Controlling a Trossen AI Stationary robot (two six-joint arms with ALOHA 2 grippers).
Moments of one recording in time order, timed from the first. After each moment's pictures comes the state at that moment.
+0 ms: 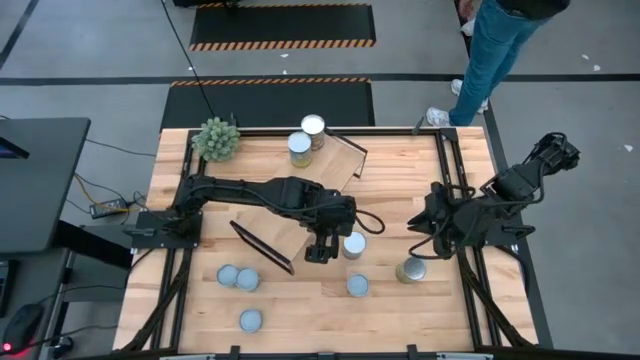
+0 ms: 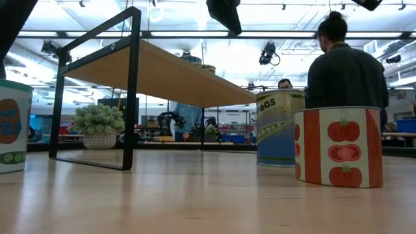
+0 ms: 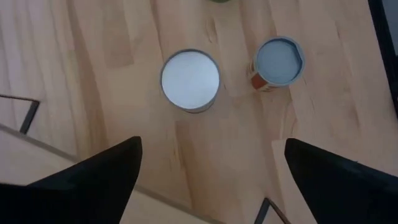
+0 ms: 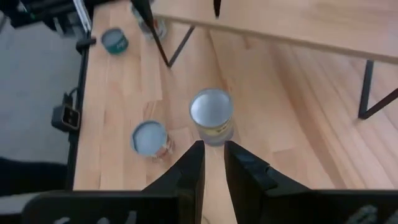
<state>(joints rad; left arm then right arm) -0.15 2.07 2.18 -1.22 -0.02 0.08 0.60 0.91 1.08 -0.98 0.44 0.68</state>
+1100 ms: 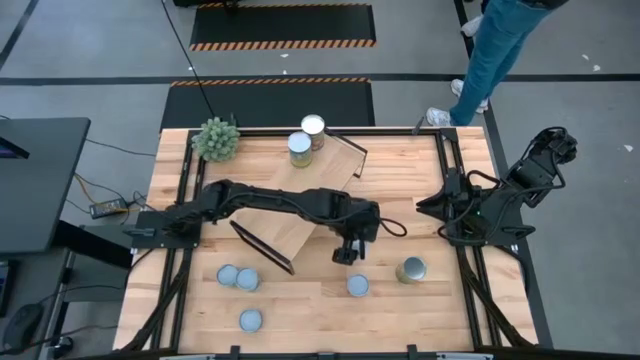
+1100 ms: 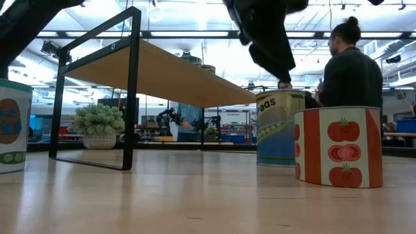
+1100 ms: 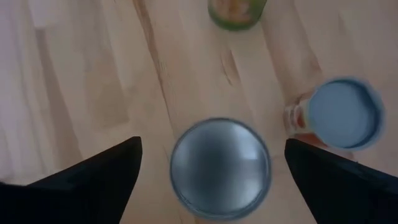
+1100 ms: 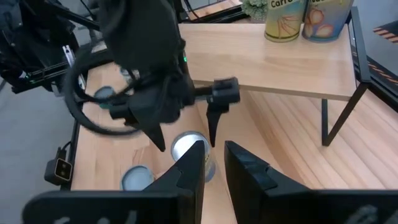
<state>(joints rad) -0.10 2.29 2.18 -0.92 0.02 0.19 0.69 0.78 1.08 -1.00 0.69 0.74</state>
